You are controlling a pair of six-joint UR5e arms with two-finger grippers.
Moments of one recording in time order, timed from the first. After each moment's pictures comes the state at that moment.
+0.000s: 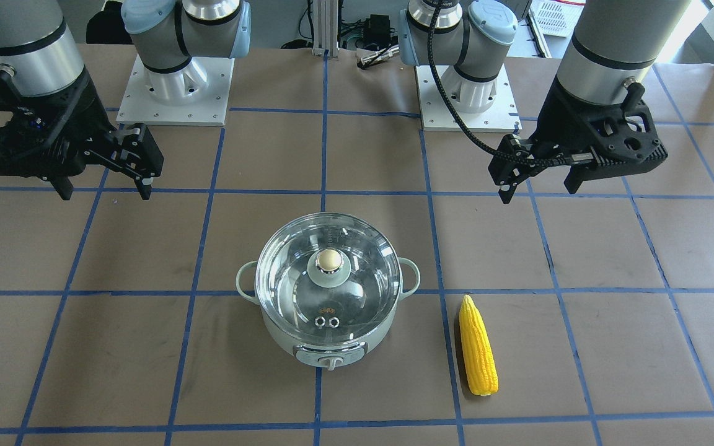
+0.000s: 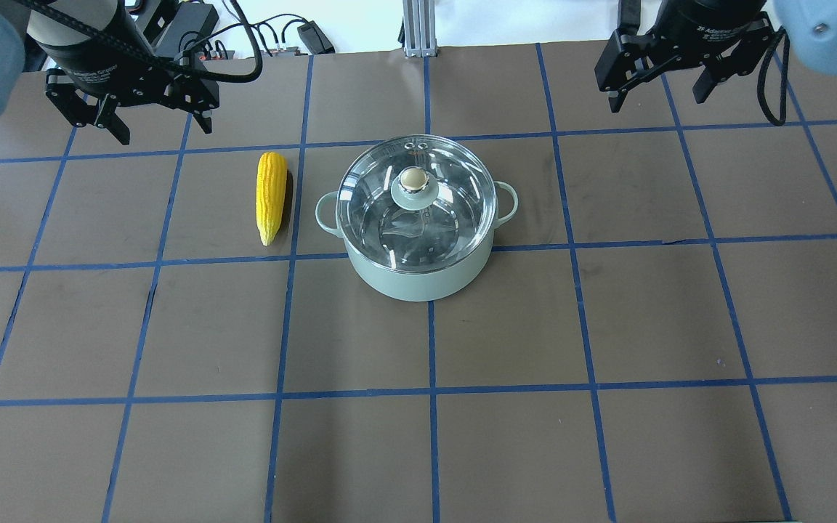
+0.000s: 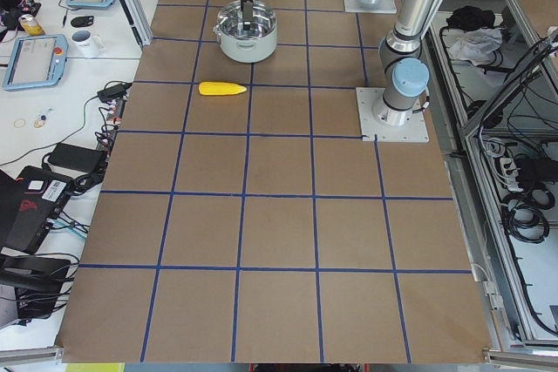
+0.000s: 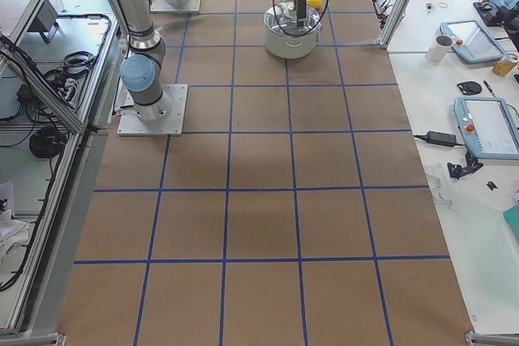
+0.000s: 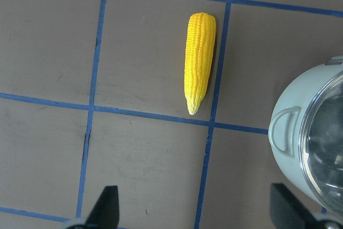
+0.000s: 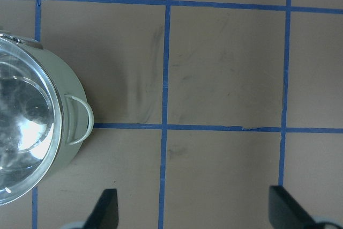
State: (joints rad) left arm -1.52 -1.63 -1.49 -1.49 1.63 -0.10; right arm 1.56 -1.49 1.47 -1.67 -1.61 -0.06
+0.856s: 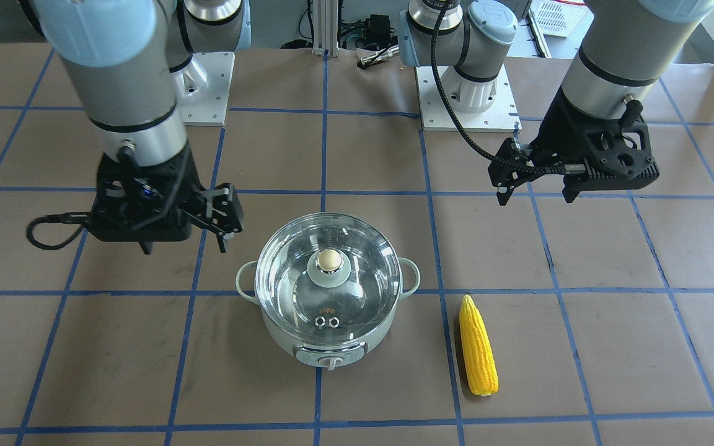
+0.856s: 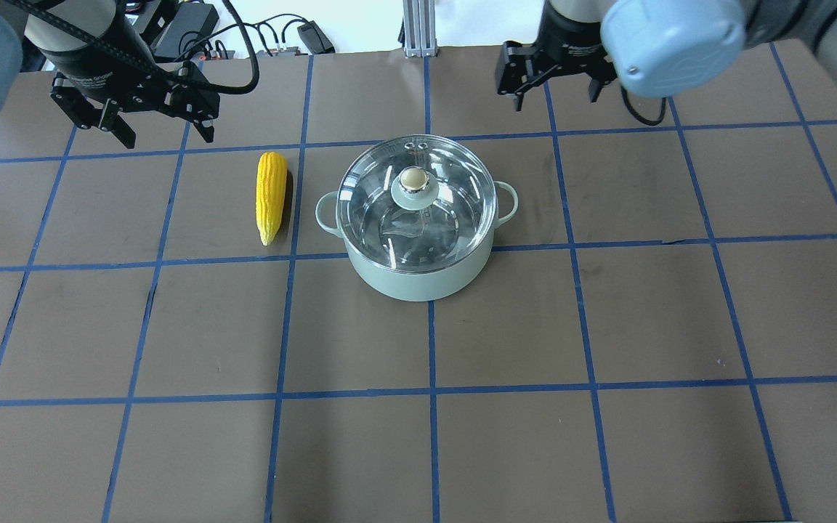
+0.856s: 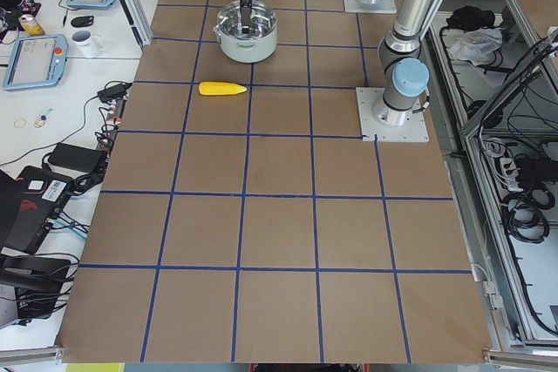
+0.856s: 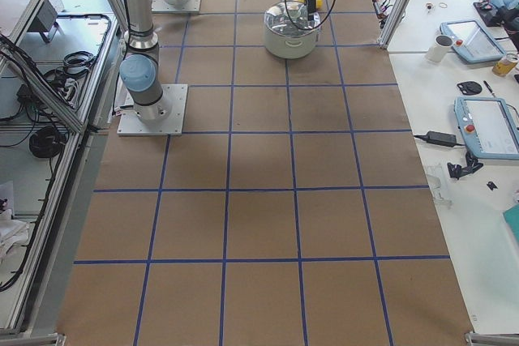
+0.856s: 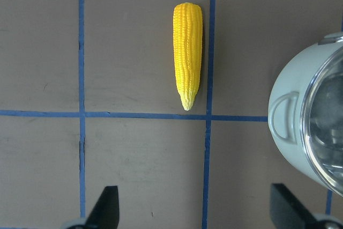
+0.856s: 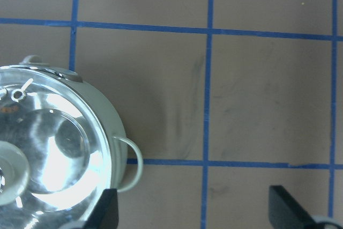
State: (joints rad) left arm -1.50 -1.65 -1.50 -1.50 1.59 0.03; right arm 1.72 -1.33 1.42 -1.82 -1.63 0.10
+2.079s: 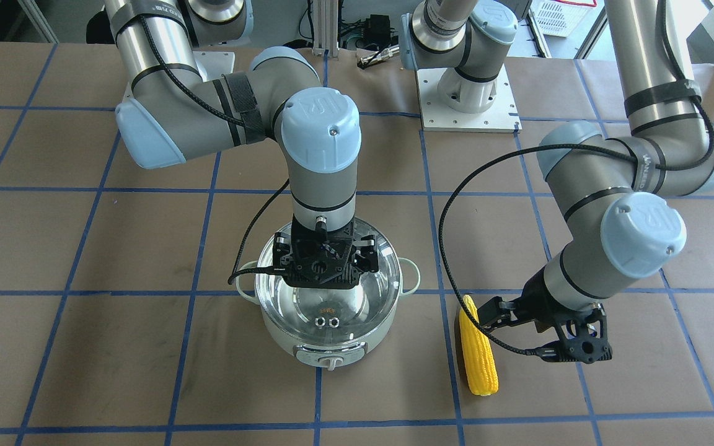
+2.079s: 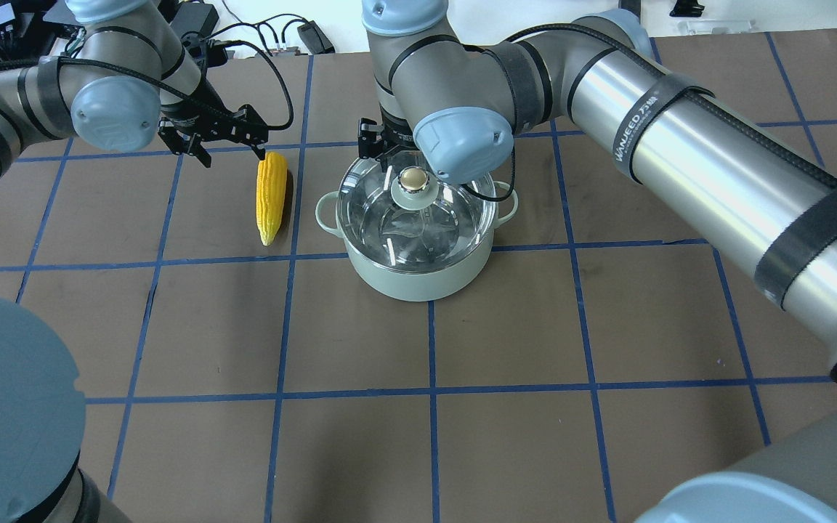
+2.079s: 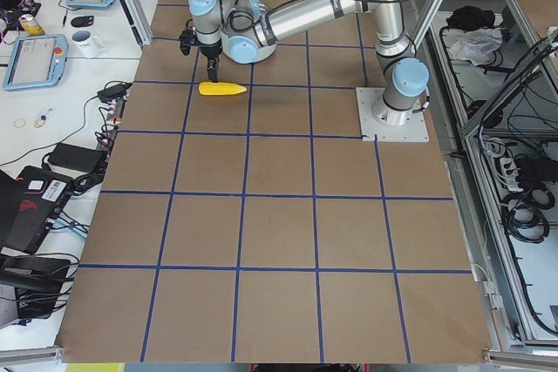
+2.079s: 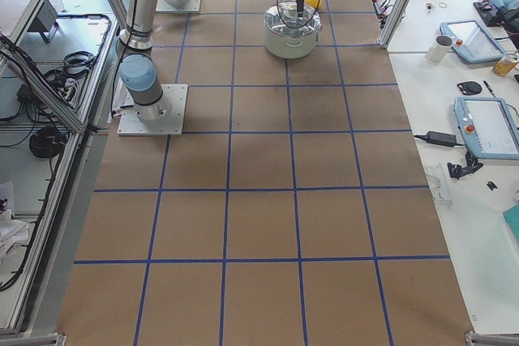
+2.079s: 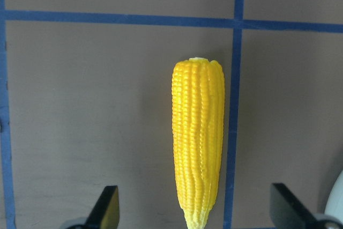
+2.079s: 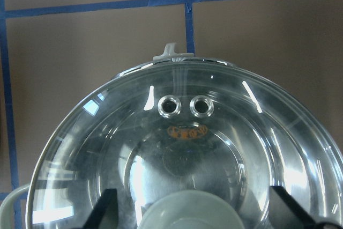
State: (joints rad) left arm -1.44 -2.02 -1.51 -1.15 1.49 0.08; right arm 1.96 -1.11 1.39 -1.98 -1.60 0.44
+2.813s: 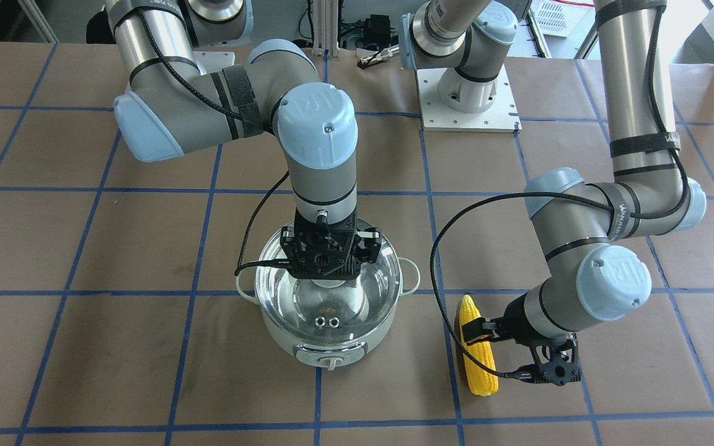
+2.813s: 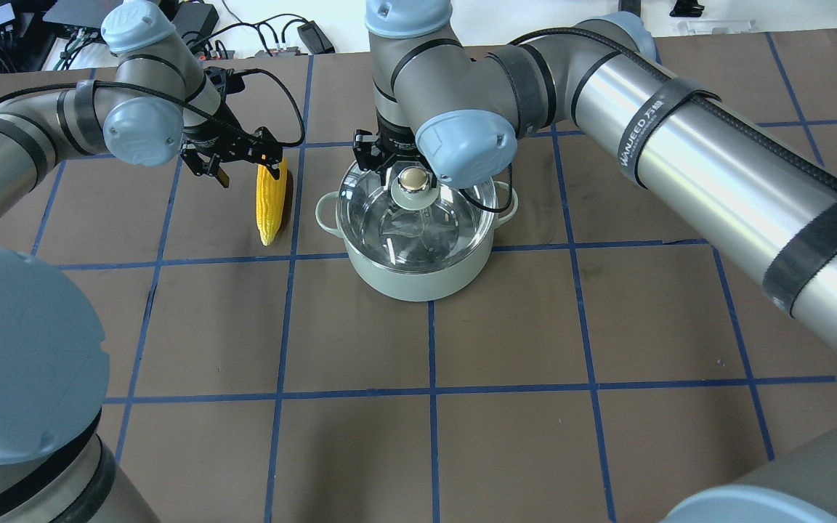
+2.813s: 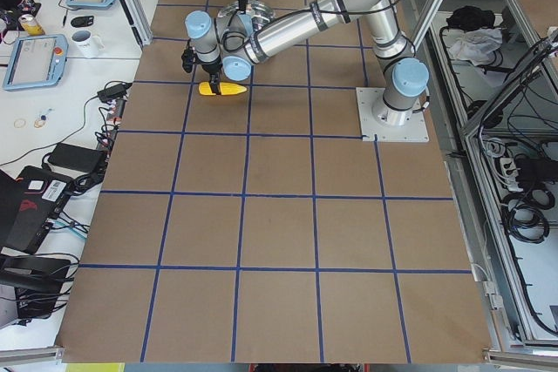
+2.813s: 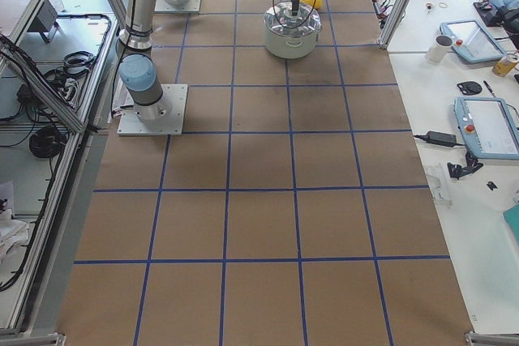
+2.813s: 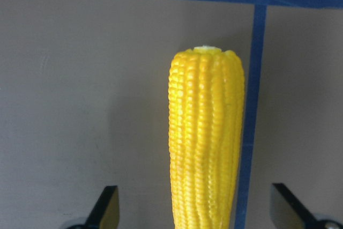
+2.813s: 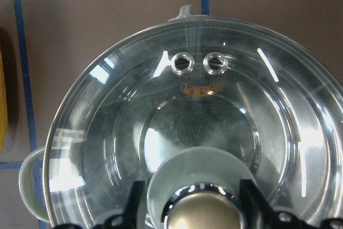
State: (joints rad) left arm -1.44 -2.13 -1.52 -1.13 1.46 0.08; right arm 1.96 -1.12 1.41 -1.96 -1.53 0.45
